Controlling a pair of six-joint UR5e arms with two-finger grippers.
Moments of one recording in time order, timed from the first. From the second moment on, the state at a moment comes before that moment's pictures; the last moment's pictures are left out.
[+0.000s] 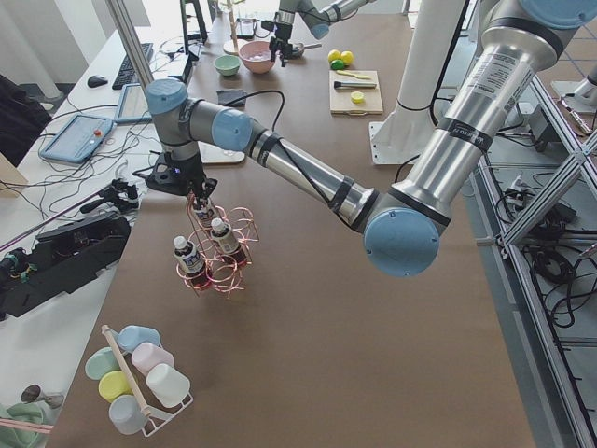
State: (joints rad) left arm -1.43 -2.06 -1.62 -1.31 -2.32 -1.67; right arm 0.95 -1.39 1.69 -0.82 2.20 0.46
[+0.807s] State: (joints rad) left arm -1.26 -2.22 -2.08 -0.77 -2.38 -2.09; right arm 0.95 -1.39 1.69 -0.82 2.20 0.46
